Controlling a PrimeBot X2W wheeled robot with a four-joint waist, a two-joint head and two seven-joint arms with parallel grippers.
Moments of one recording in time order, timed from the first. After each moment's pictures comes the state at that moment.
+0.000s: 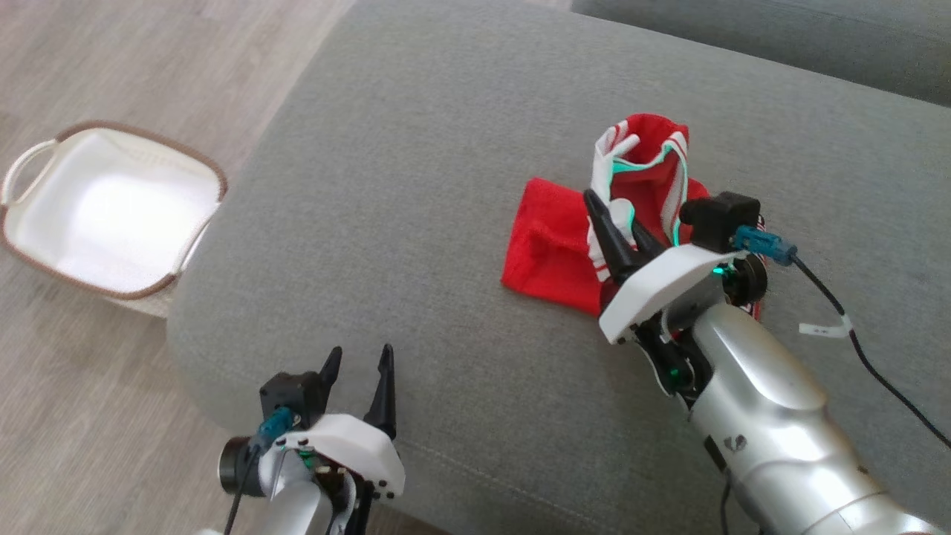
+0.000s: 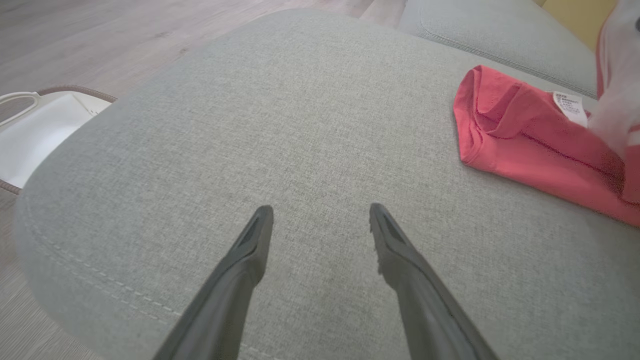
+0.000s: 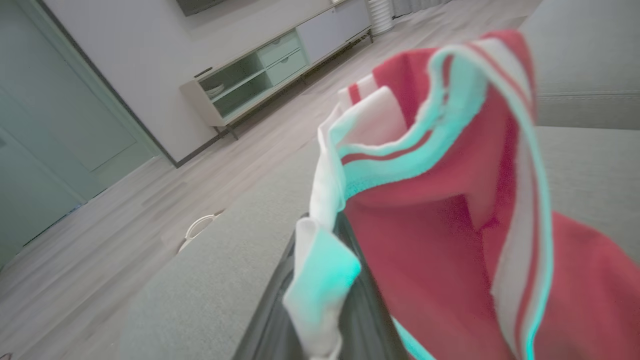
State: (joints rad) left arm -0.17 0.04 -0.44 0.52 -0.39 0.13 -0.25; right arm -0.58 -0.07 0.50 0.72 0.59 0.12 -0.11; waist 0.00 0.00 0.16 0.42
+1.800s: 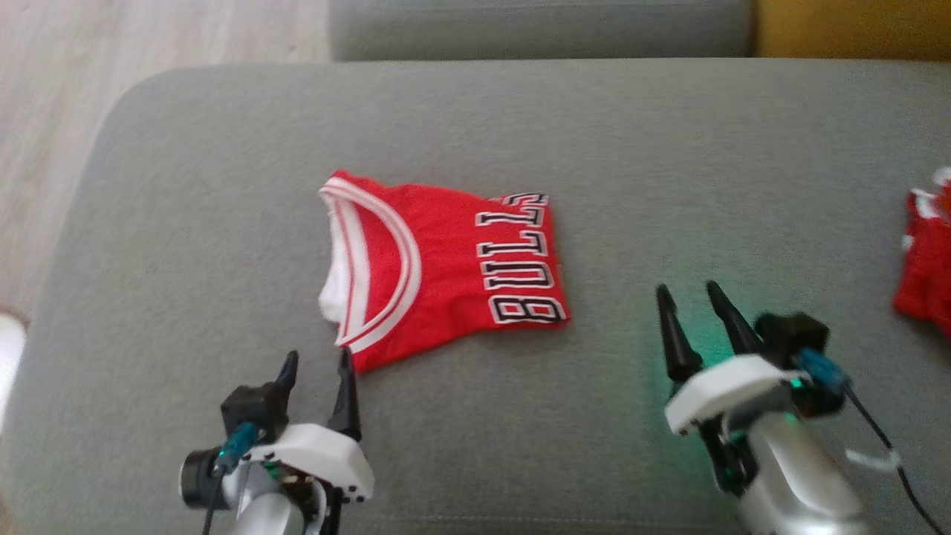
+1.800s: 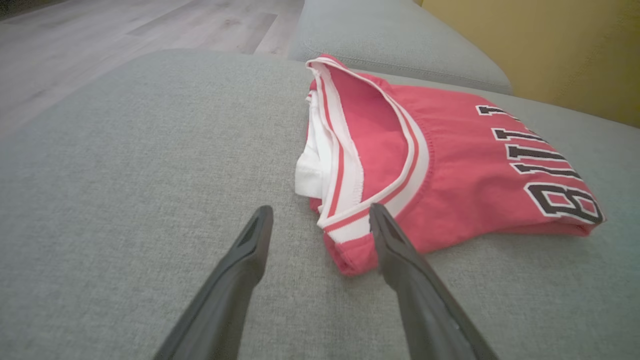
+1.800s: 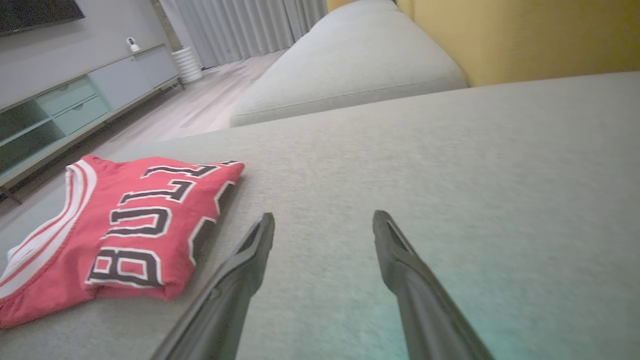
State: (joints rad) left arm -0.10 0.04 -0.31 0.44 -0.29 0.14 -0.25; right arm -0.31 -0.06 0.18 0.71 0.27 0.12 -0.25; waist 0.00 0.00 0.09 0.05
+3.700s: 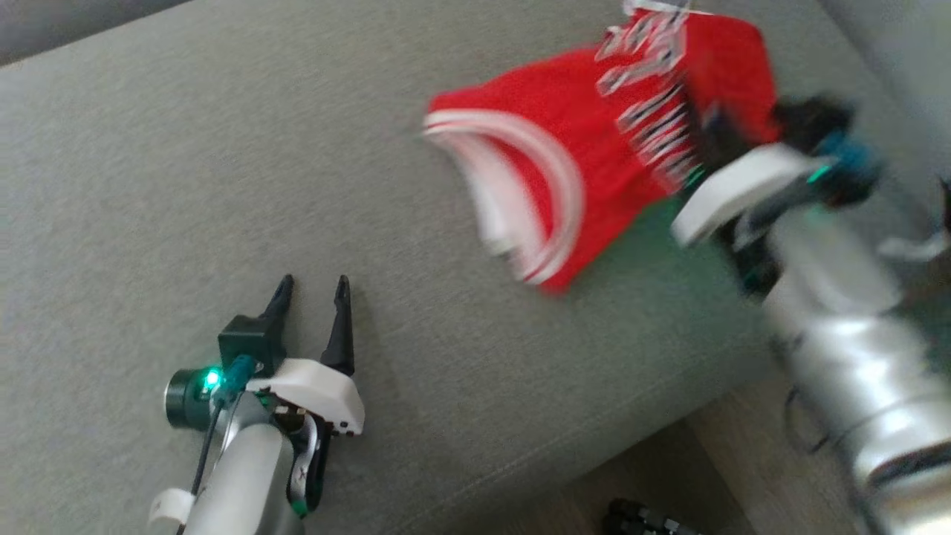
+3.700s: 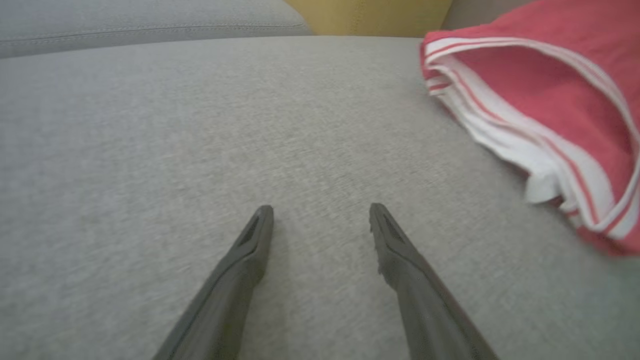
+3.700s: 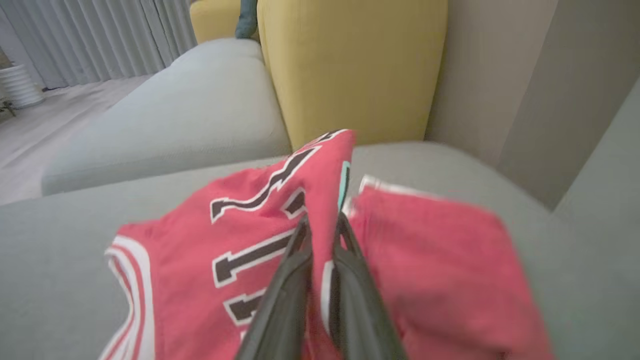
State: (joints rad) left arm -0.25 0.04 -0.28 0.49 -0.18 0.08 -0.25; right arm -0.84 -0.14 0.40 0.95 0.41 0.12 -0.25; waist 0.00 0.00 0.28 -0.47
